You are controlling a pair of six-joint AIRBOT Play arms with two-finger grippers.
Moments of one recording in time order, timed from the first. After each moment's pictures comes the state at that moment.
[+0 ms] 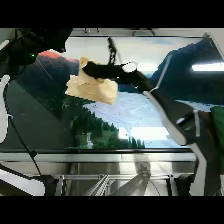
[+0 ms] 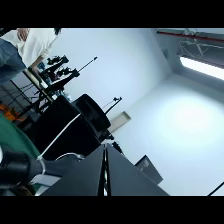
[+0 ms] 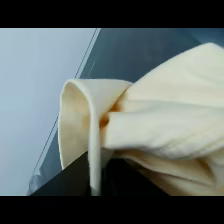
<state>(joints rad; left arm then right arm) 0.06 -1.78 1.75 -0.31 -1.71 -0.99 0.55 -2.12 1.97 -0.17 0.64 1.05</state>
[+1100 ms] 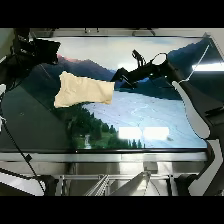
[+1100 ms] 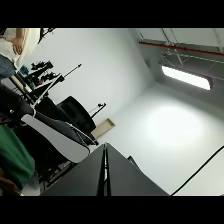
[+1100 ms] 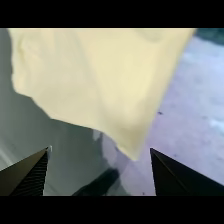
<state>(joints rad) 0.14 -1.74 1.56 -0.34 -1.84 -0.91 0.26 -1.99 1.79 -0.68 1.14 1.55</state>
